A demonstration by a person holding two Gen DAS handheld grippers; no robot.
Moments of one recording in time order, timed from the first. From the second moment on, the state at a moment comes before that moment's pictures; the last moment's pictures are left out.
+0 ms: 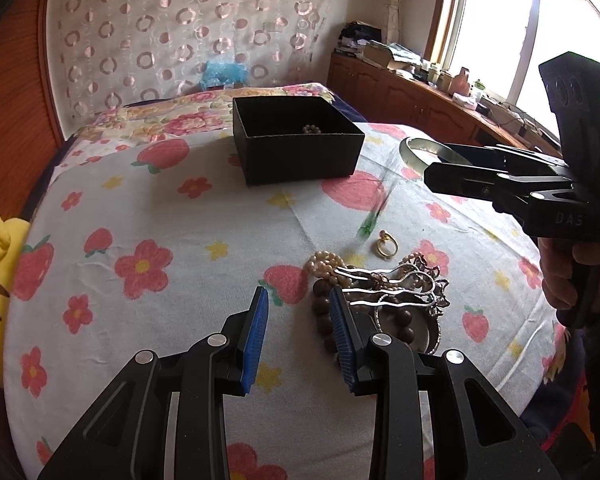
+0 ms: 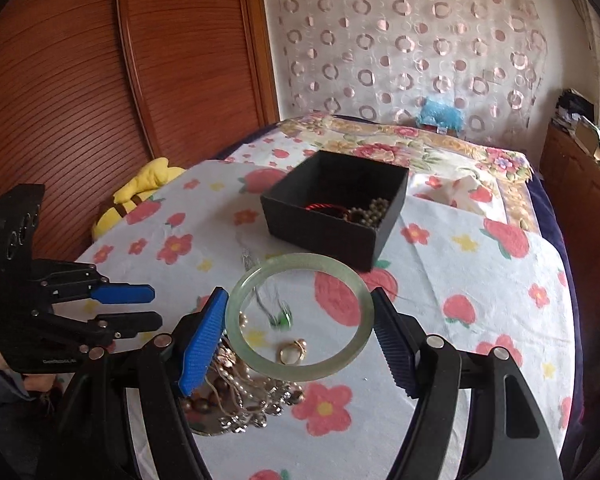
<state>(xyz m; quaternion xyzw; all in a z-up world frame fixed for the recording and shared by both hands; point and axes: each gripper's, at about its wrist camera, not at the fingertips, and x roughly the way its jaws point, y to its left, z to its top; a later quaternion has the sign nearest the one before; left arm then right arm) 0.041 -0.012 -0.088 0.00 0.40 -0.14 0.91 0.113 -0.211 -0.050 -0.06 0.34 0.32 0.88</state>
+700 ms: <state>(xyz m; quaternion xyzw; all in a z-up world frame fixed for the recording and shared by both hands) 0.064 -0.035 -0.093 -0.02 0.42 -0.18 0.89 0.117 -0.235 -0.077 -0.05 0.36 0.29 0.89</state>
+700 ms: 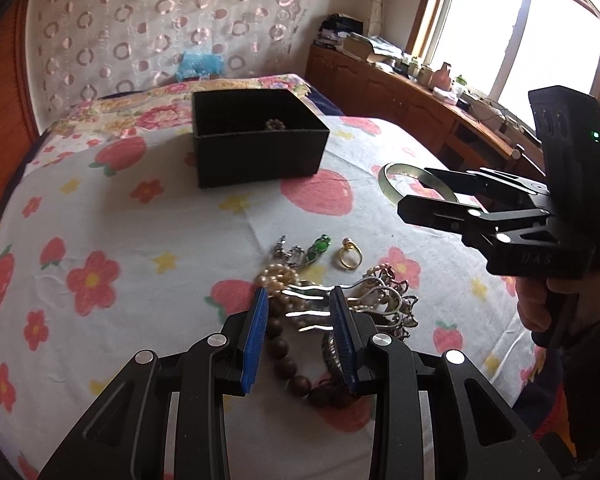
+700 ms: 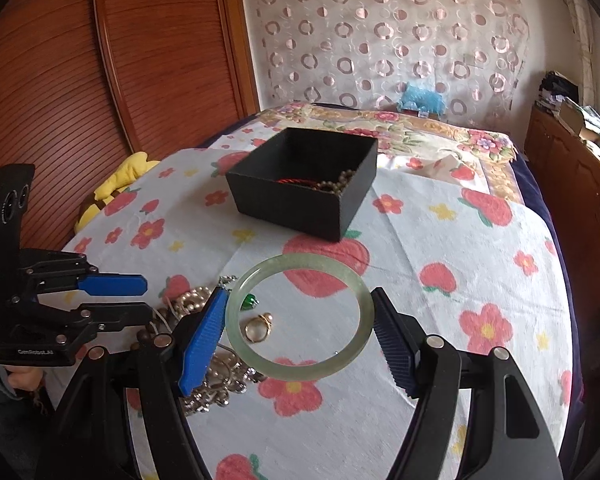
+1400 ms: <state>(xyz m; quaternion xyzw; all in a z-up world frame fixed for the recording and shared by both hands) 0.060 -0.051 -0.078 -0.03 0.40 -0.21 0.89 0.118 -0.244 -0.082 -0.04 0.36 0.28 0.89</state>
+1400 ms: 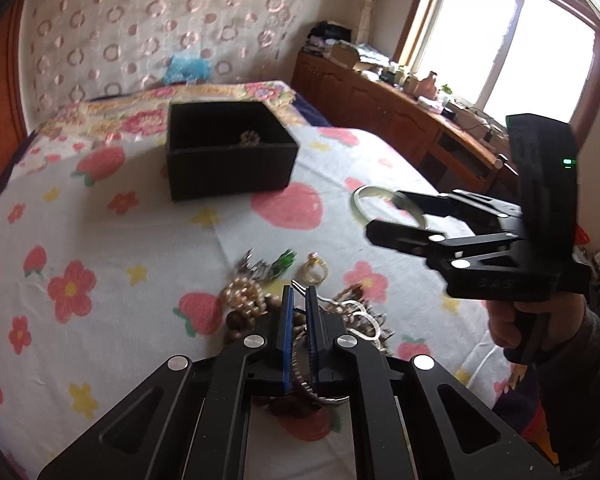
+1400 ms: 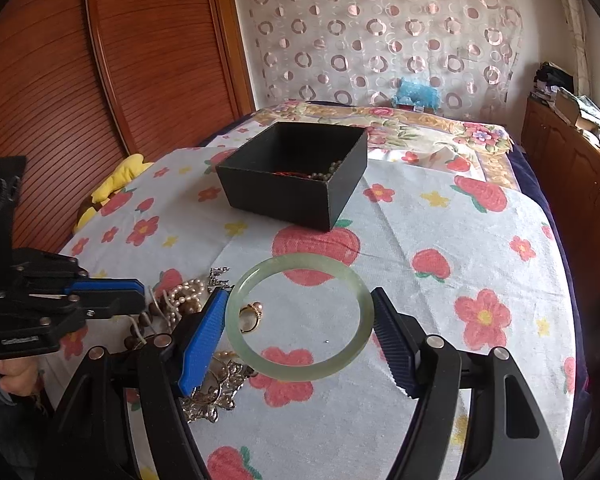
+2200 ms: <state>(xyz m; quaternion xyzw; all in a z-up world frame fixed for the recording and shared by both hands) 0.057 -0.031 -0.020 0.03 0.31 -0.15 0.94 0.118 -0.250 -0.083 -0.04 0.36 0.28 0.89</state>
